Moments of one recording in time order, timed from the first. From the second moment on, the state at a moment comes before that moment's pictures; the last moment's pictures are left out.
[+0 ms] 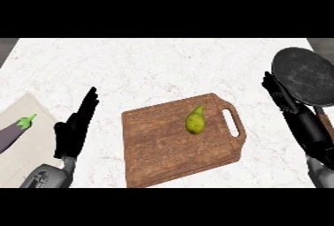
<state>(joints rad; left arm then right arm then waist) -0.15 0.38 -0.33 -1.40 0.23 0.32 -0.01 -0.14 -0.55 0.23 -1.60 -0.17 -0.02 -0.23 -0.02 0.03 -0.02</state>
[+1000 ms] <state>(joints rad) -0.17 0.41 -0.15 -1.55 0.36 0.29 0.13 -0.21 -0.66 0.16 -1.57 -0.14 -0.07 0.20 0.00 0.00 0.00</state>
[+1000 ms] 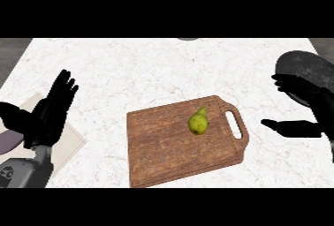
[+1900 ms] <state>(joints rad) -0.21 0.38 -0.14 -1.54 0.33 0.25 0.17 -0.74 -0.61 0.40 -1.23 -0.01 0.42 0.48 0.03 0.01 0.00</state>
